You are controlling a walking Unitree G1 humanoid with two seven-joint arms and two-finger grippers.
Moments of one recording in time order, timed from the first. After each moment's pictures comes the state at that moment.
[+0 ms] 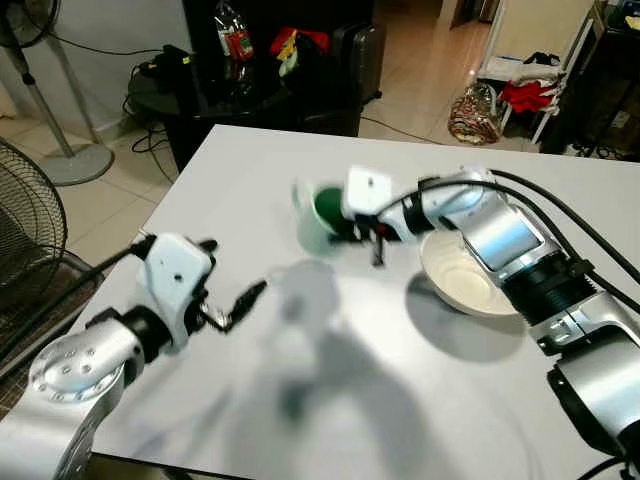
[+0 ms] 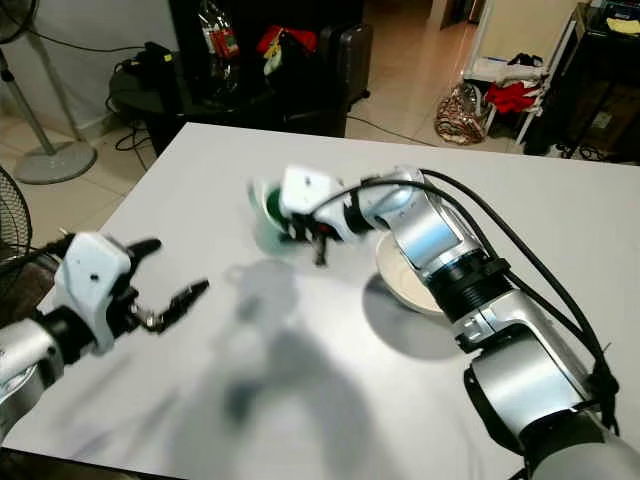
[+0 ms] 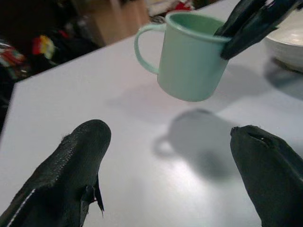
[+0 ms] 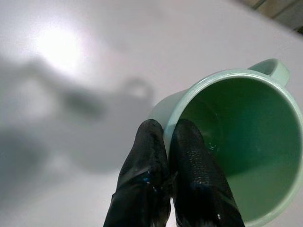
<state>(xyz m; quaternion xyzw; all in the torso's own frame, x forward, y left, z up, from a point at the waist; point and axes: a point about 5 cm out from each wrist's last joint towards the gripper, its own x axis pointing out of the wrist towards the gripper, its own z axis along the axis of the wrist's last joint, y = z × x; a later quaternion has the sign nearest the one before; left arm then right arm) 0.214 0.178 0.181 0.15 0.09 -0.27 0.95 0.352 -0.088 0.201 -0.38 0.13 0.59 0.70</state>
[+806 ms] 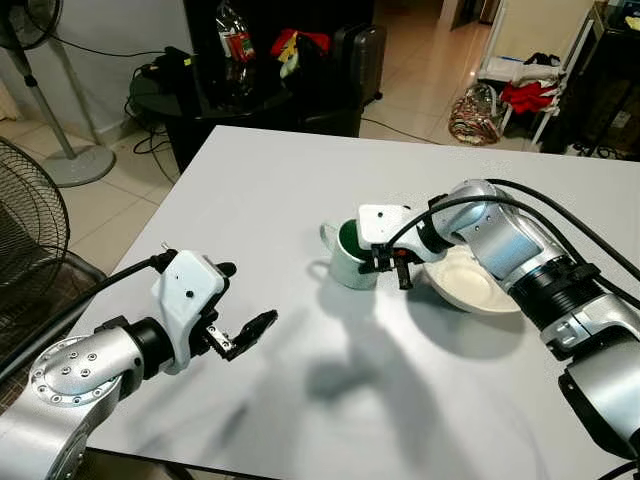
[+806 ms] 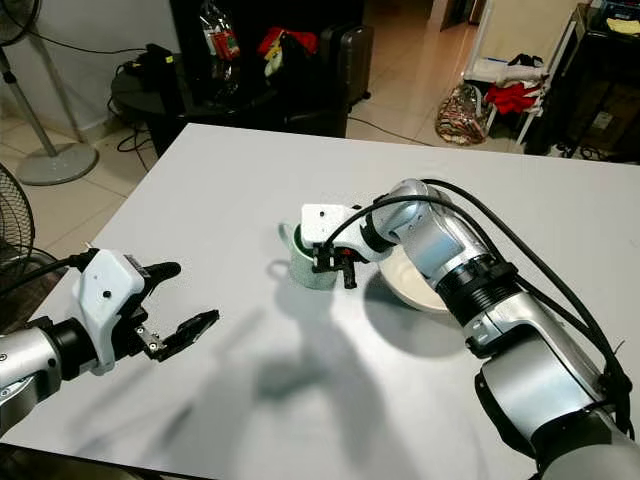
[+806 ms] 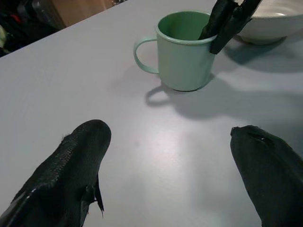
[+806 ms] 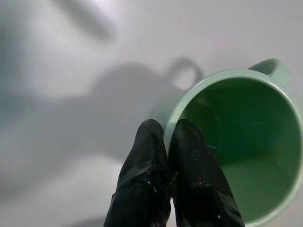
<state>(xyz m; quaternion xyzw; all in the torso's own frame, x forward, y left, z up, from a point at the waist) 0.208 0.175 0.176 0.17 0.13 -0.33 0.92 0.352 -0.108 0.177 -0.44 0.21 0.59 0.65</state>
